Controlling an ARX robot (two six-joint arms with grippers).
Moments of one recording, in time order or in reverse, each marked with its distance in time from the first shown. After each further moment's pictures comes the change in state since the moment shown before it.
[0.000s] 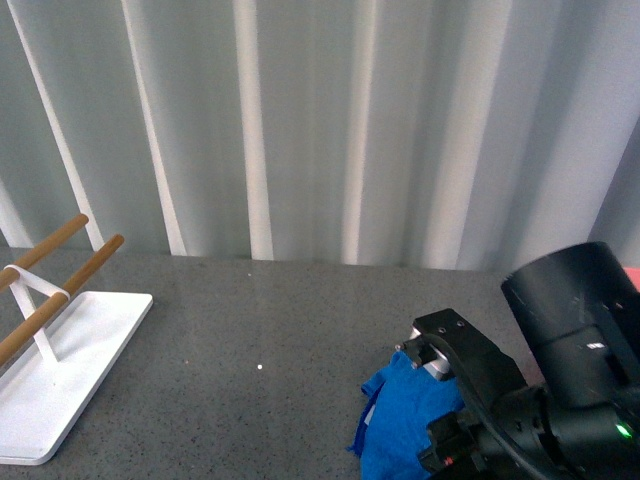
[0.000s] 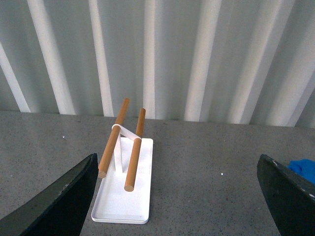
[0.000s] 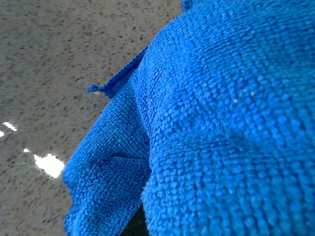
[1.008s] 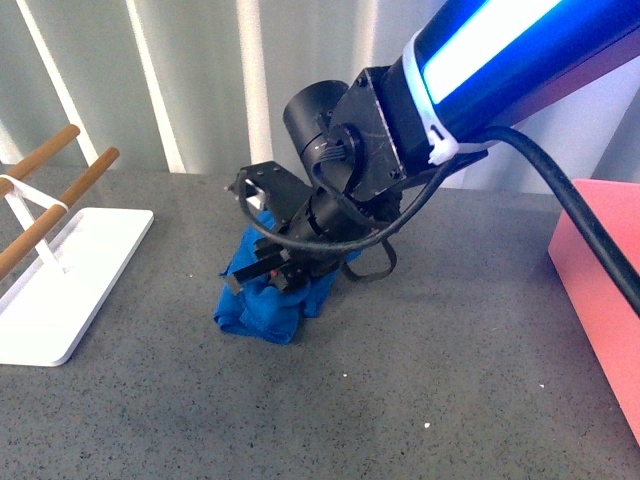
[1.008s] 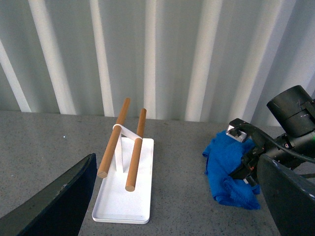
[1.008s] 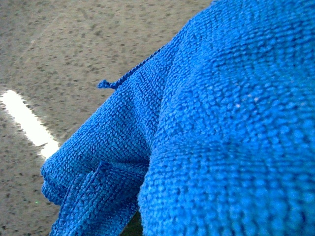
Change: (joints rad) left arm 0.000 0.000 0.000 0.000 0.000 0.001; right arm 0.185 0.437 0.811 -0.324 -0.084 -0.019
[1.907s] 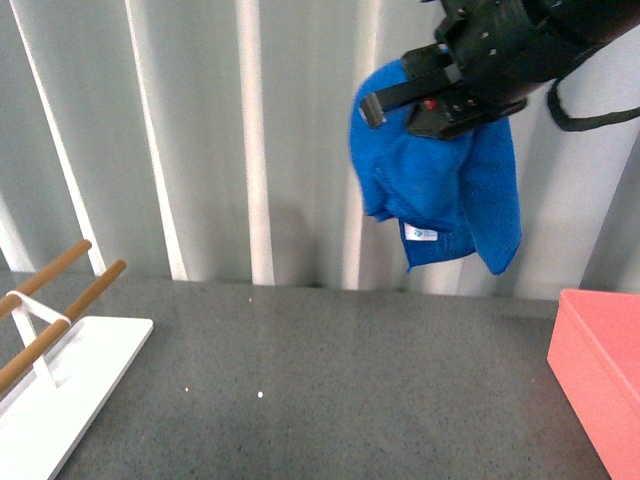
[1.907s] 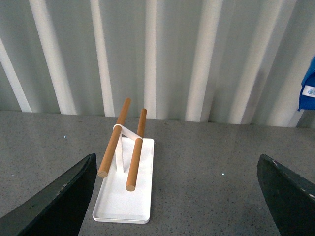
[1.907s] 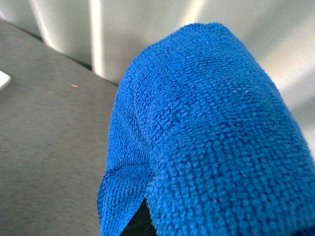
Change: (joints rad) left arm 0.000 0.000 0.000 0.000 0.000 0.000; right arm -0.161 -0.807 -0.329 -0.020 0.440 -0.104
